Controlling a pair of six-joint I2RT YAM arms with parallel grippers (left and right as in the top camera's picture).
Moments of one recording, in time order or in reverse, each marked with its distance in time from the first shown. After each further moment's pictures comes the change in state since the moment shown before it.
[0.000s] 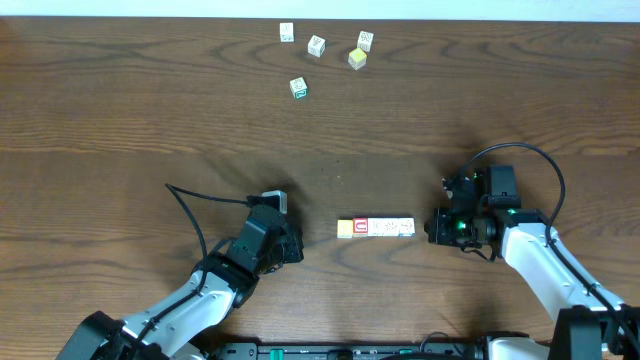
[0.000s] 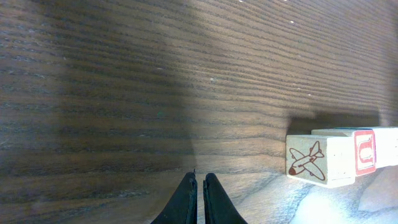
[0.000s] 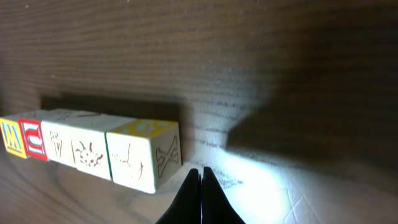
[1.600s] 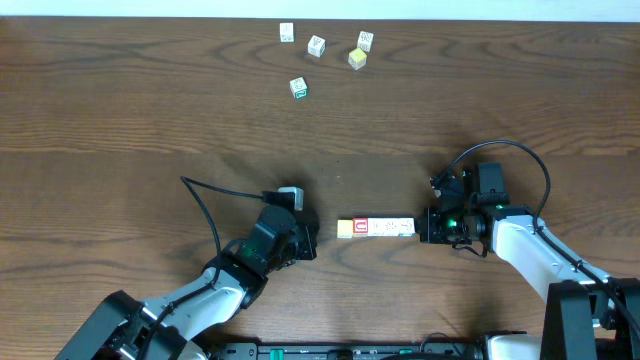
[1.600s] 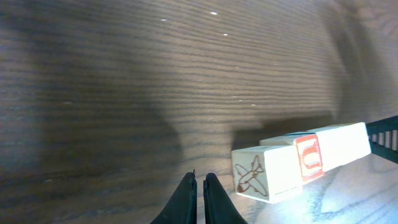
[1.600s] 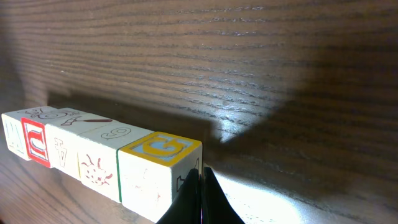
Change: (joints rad) left arm -0.065 0.089 0.000 0.218 0.018 0.009; right arm 0.039 0.087 0.000 0.078 -0.059 -0.024
